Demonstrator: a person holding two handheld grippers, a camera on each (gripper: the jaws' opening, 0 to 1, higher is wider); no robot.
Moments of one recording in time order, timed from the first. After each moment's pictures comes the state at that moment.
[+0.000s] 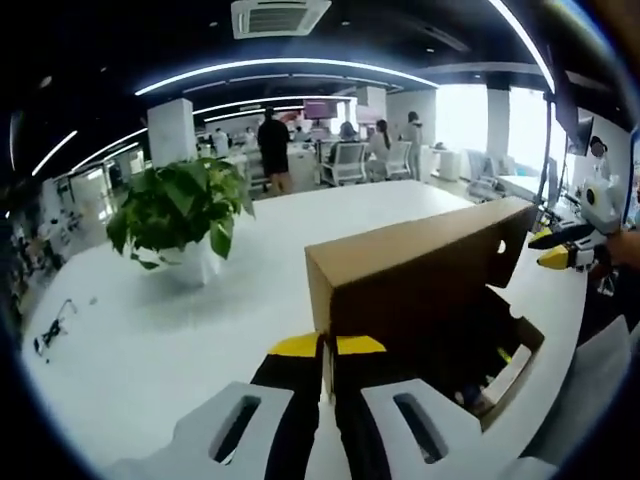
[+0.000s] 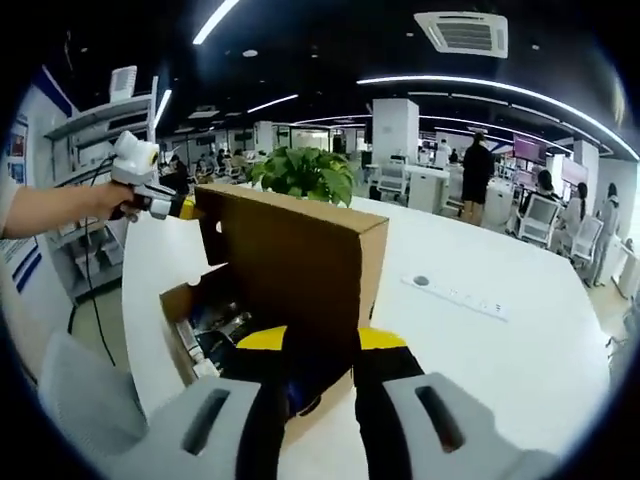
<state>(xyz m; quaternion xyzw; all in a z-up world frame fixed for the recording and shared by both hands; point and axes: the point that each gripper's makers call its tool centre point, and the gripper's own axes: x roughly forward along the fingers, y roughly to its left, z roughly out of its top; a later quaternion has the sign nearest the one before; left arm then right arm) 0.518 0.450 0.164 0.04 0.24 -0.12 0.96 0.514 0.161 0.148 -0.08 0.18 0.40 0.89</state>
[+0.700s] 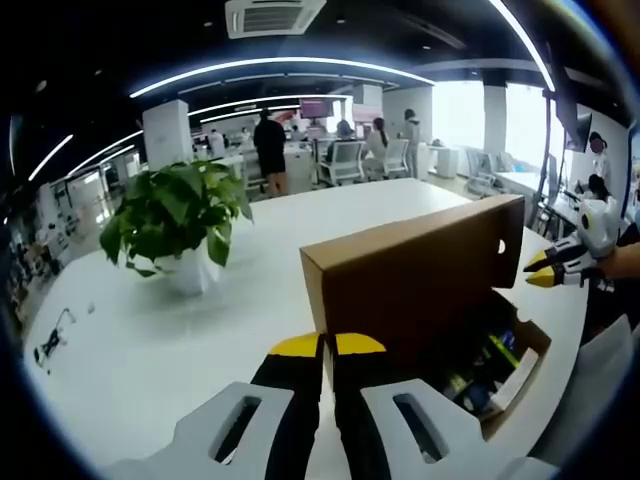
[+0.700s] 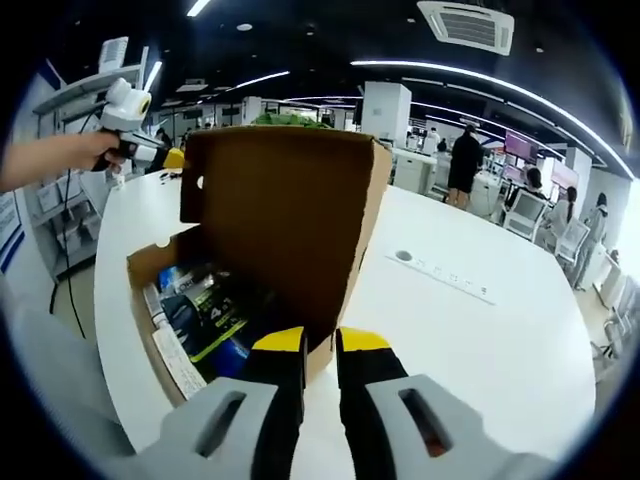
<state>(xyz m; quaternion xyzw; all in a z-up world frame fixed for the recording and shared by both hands) 0.537 0.450 0.166 0.04 0.24 -0.12 0.96 0.534 0.150 0.102 -0.14 0.21 0.36 0.90</state>
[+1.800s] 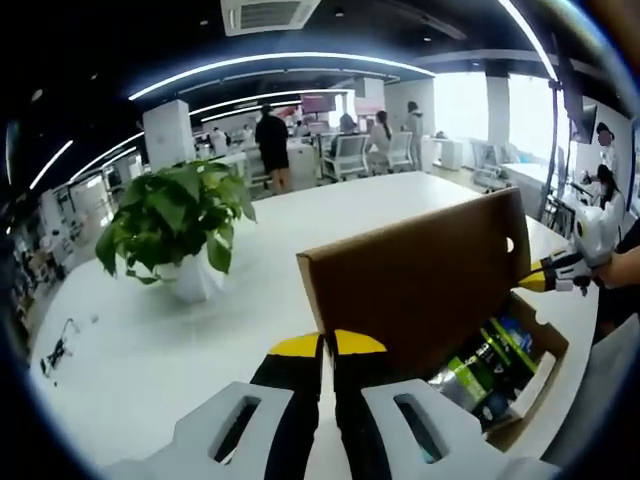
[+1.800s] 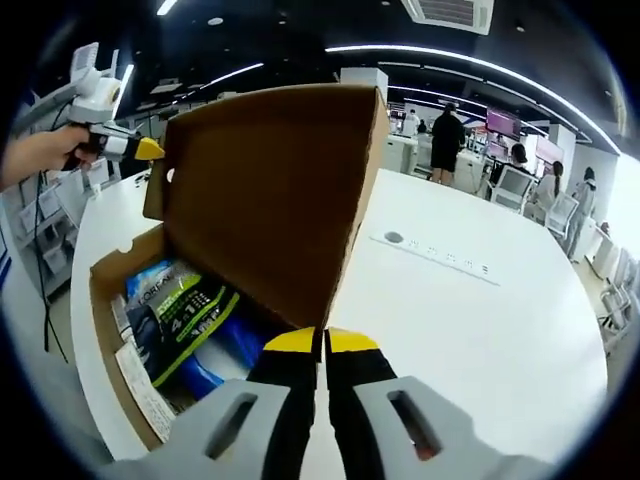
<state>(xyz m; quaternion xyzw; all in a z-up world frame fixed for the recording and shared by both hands) 0.566 0.452 0.160 0.07 0.25 -0.11 0.96 0.570 0.158 0.073 -0.11 0.24 0.33 0.91</state>
